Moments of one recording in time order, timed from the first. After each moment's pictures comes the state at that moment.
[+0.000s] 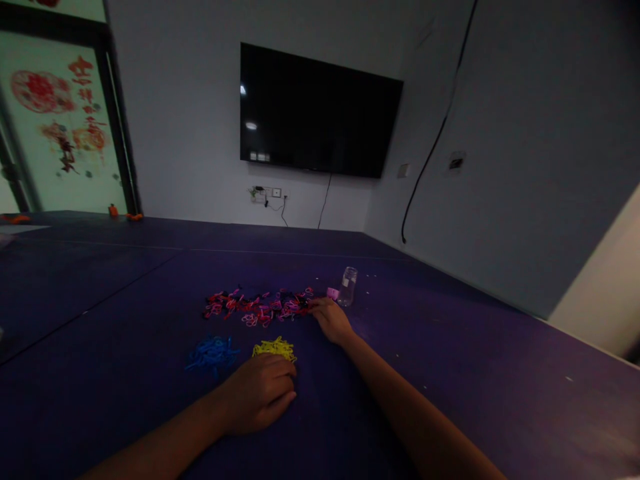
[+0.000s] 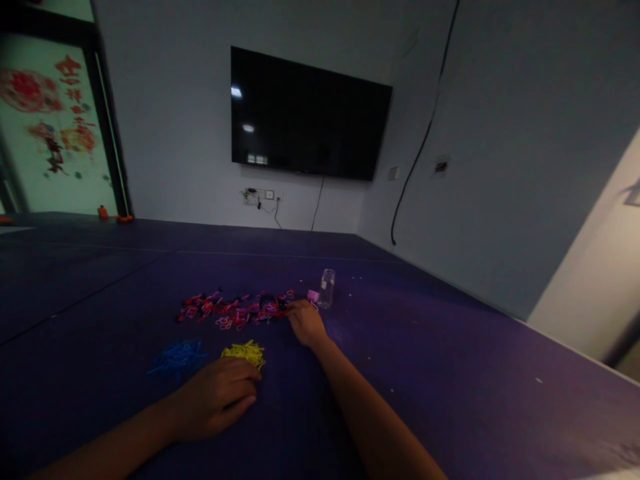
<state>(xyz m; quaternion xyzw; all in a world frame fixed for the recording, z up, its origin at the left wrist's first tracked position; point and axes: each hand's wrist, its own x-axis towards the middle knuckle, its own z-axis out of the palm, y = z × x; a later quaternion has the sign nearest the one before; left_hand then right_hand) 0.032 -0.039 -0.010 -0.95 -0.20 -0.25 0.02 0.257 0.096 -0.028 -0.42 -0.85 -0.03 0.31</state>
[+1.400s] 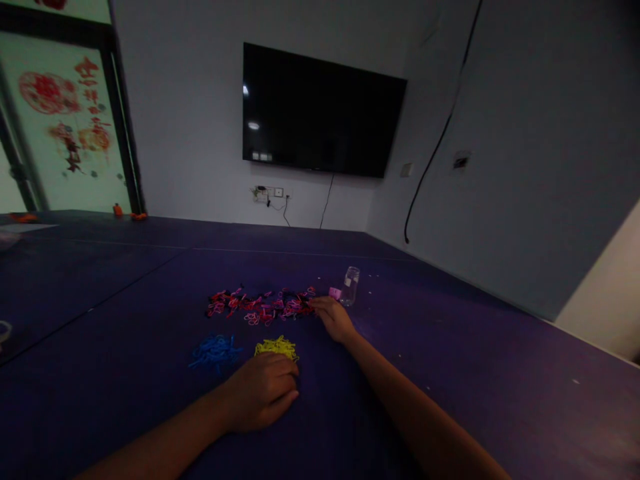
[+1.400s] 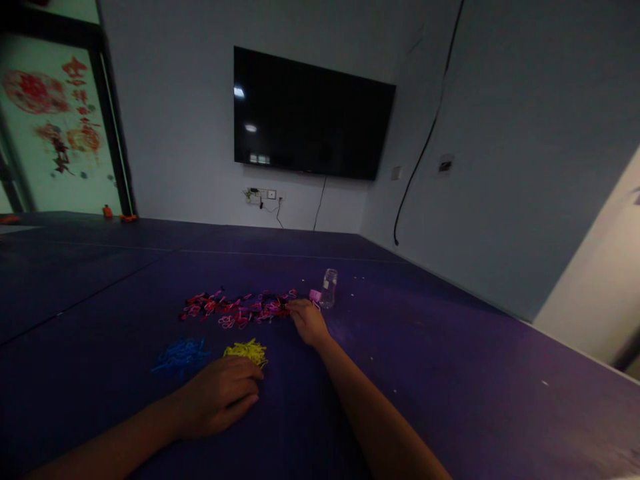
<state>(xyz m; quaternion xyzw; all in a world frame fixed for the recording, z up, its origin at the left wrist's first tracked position) 0.033 -0.038 -0.009 -0.95 -0.20 -0.24 0.03 0.261 0.105 -0.033 -0.38 -0.84 0.03 0.39</state>
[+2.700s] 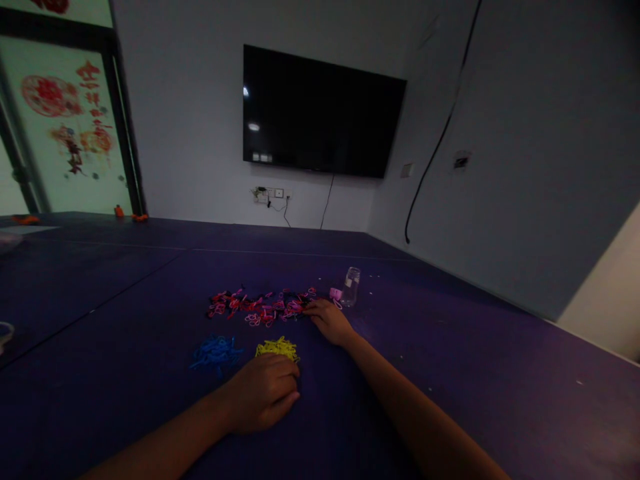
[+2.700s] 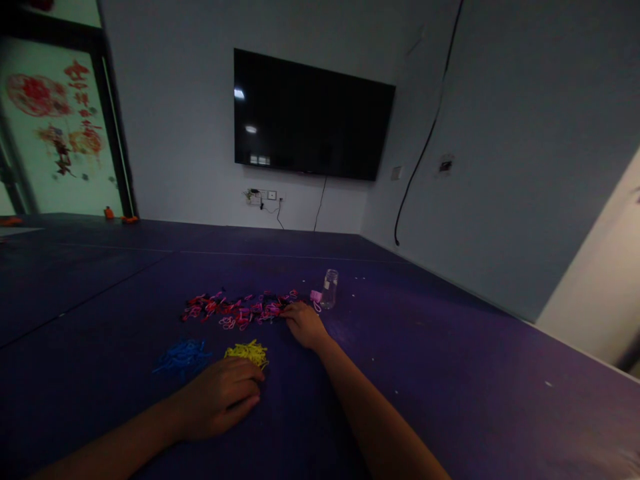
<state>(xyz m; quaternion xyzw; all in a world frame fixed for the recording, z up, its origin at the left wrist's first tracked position) 0.032 -0.038 -0.010 -0.95 -0.21 -0.24 0.03 0.253 0.098 -0.023 -0.37 -0.89 0.00 0.26</state>
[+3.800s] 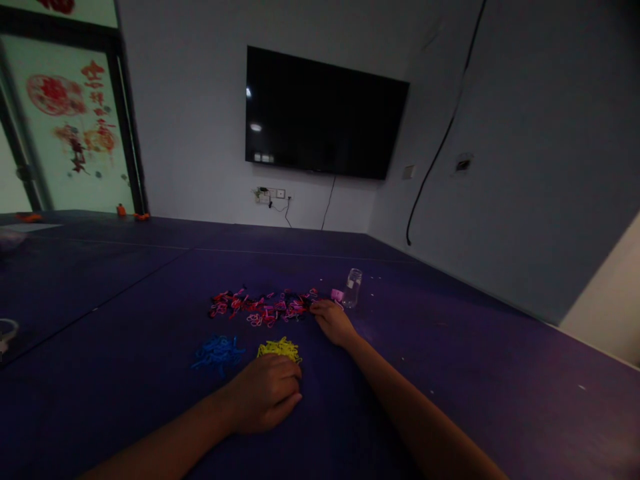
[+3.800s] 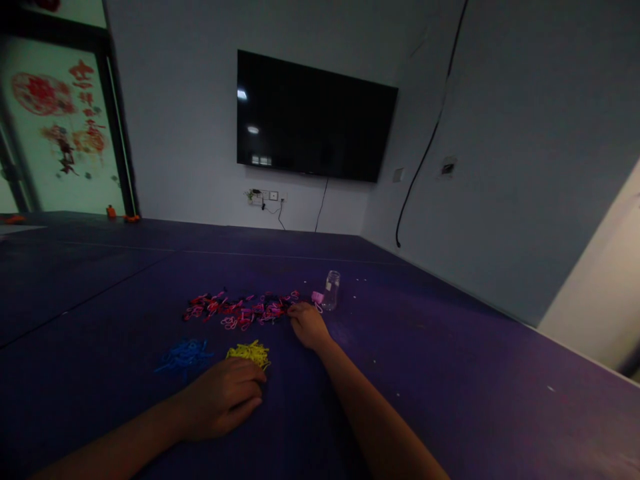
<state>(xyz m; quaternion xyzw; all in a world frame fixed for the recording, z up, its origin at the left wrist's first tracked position) 0.033 -0.037 -0.011 -0.95 -0.20 -0.24 0.04 0.254 0.102 -0.027 -0.40 -0.87 -0.03 0.28</state>
